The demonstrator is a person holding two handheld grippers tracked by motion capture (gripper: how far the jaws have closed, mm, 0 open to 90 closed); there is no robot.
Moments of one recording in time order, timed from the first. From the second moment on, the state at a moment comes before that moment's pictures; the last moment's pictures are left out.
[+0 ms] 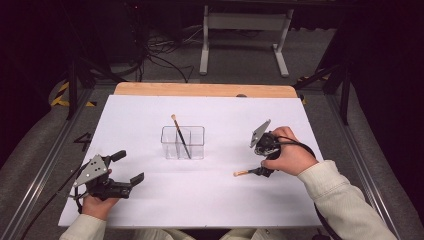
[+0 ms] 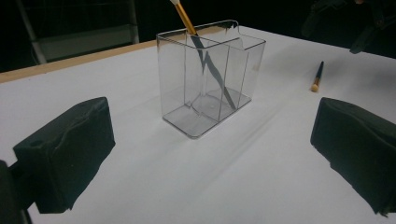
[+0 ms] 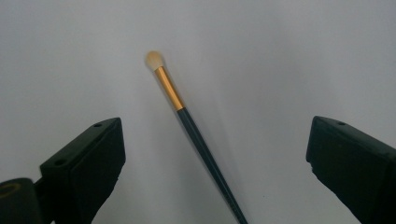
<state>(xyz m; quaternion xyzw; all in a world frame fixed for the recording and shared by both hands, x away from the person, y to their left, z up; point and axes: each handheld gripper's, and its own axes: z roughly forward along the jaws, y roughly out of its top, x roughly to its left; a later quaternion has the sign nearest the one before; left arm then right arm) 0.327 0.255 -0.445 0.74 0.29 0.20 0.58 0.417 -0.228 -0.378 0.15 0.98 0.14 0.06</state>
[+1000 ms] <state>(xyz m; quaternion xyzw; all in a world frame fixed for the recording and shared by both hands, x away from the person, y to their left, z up) 0.327 0.255 -0.446 0.74 0.29 0.20 0.58 0.417 -0.222 -0.409 0.09 0.99 0.08 0.02</state>
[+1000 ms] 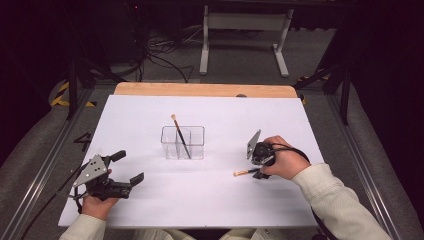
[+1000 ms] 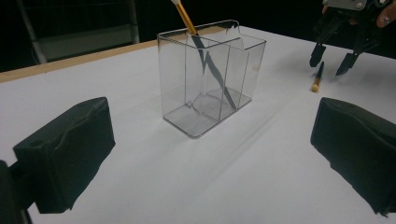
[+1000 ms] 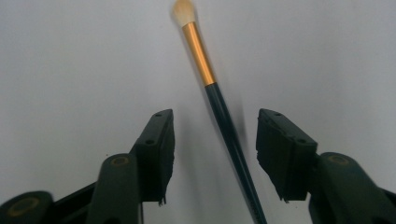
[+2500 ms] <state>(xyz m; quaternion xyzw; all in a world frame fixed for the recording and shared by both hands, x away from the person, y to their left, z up) 0.326 0.255 -0.445 0.74 0.29 0.20 0.58 0.411 -0.218 -0.399 0.08 0.99 0.06 0.03</state>
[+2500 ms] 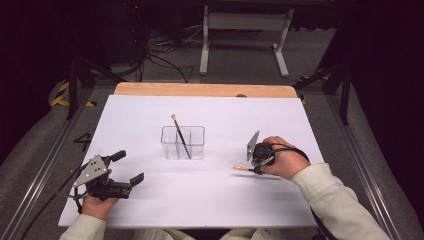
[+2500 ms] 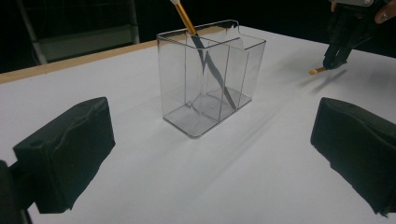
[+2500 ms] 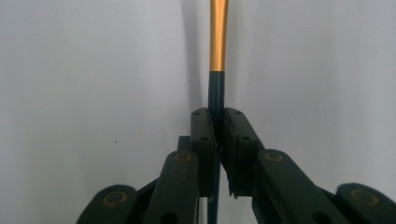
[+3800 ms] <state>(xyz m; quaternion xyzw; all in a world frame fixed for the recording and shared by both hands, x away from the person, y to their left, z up) 0.326 0.255 -0.445 0.73 0.29 0.20 0.58 0.400 -0.231 -0.339 0.10 0.96 0.24 0.10</state>
